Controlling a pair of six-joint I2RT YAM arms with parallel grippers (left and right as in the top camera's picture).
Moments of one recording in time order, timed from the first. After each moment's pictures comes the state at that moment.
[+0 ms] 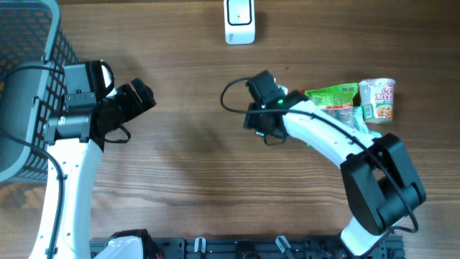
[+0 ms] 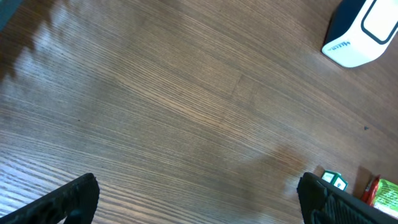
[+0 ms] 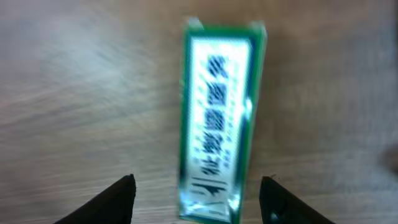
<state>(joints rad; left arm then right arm) 0.08 1.29 1.13 -0.83 0.13 -0.44 0.55 1.84 1.14 -0.59 0.03 0.81</state>
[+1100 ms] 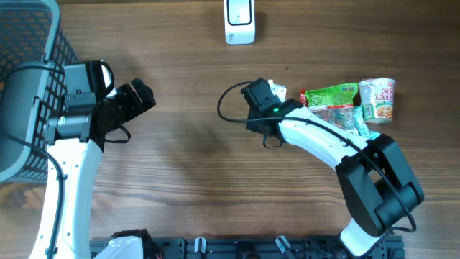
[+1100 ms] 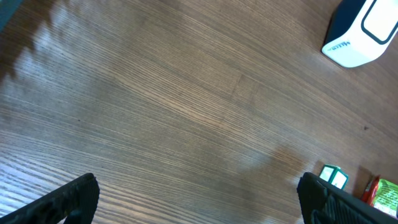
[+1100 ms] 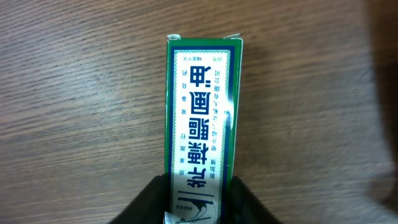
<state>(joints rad) 0.08 1.29 1.13 -0.83 0.13 -0.44 0.59 1.84 1.10 -0.49 0.18 0.76</state>
